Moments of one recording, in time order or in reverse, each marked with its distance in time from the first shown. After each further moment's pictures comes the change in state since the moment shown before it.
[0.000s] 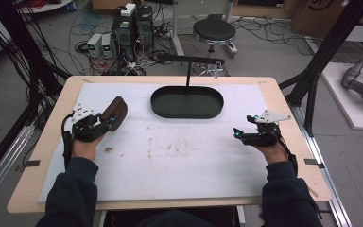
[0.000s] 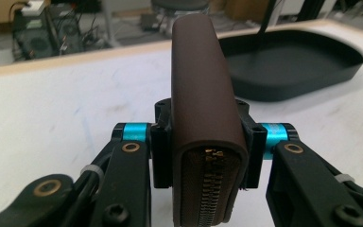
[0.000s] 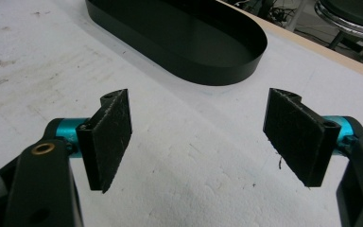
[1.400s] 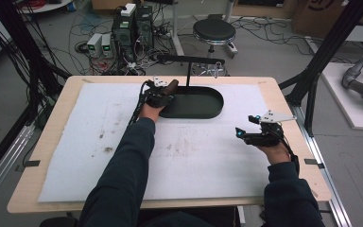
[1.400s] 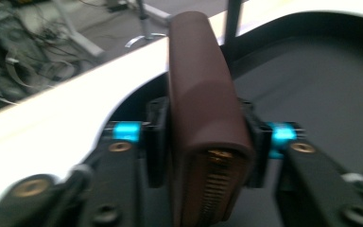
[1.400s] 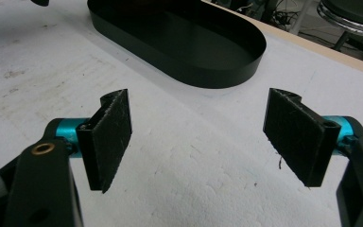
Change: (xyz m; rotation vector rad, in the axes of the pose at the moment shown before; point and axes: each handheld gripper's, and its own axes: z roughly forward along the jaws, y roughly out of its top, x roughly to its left) left arm -0.085 0.054 0.214 0.175 -0.075 0.158; right arm -0.005 -0.004 -0.004 -0.032 0.026 0.042
